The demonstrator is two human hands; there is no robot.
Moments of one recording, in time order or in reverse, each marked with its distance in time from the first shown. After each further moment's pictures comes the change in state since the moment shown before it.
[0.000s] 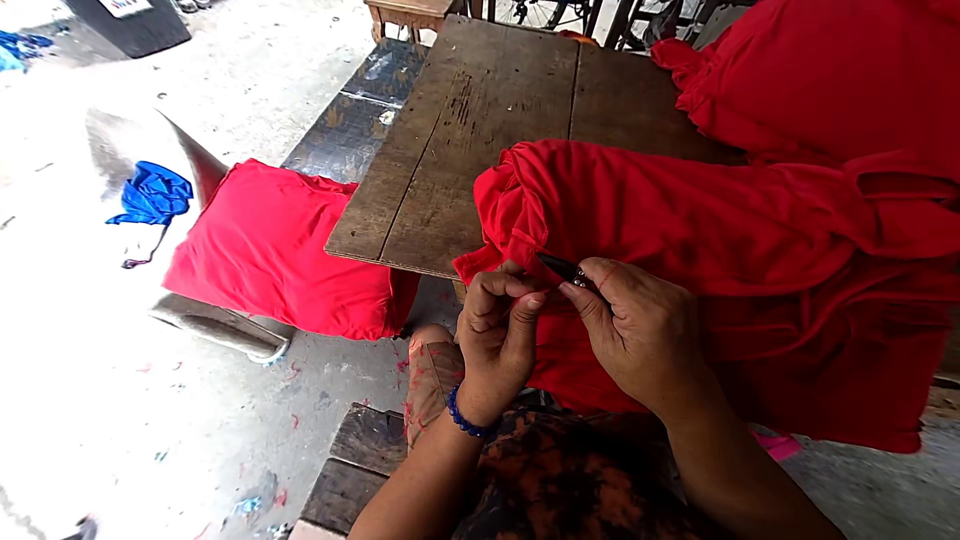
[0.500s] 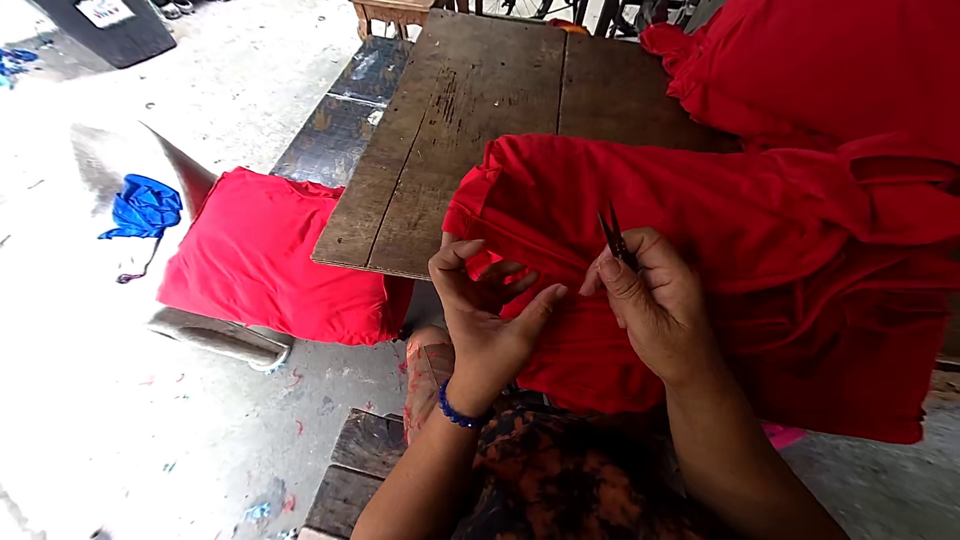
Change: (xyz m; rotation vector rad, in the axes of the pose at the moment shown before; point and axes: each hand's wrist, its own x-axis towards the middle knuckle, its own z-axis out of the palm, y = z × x) left_hand 0.017 -0.001 0.008 0.070 0.061 -0.091; right_hand -0.005 0.028 -0.007 0.678 -0.065 0.319
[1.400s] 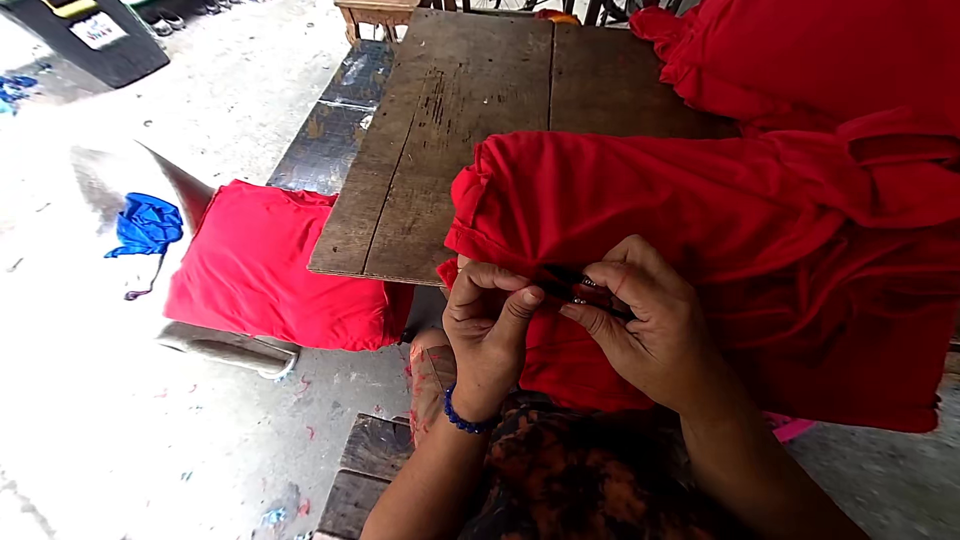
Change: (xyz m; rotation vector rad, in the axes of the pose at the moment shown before) left_hand -0.004 -0.001 0.003 -0.269 -0.058 -0.042; right_hand -0.010 -0.005 -0.001 -0.384 -0.001 -0.203
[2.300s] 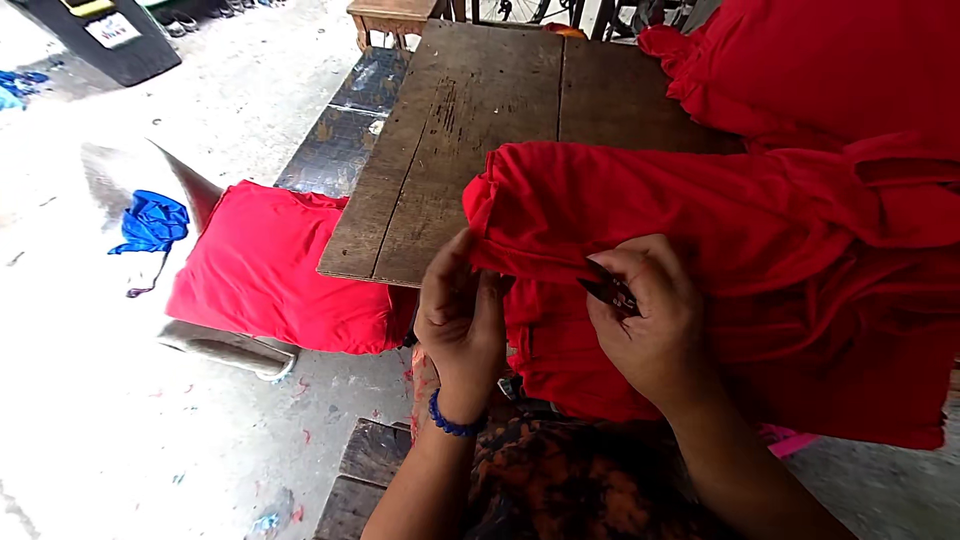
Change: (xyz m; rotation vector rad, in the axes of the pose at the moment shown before) left_hand 0.012 0.012 -0.019 0.355 0.093 0.139; right_hand 0.007 0.004 0.021 -0.189 0.207 -0.044
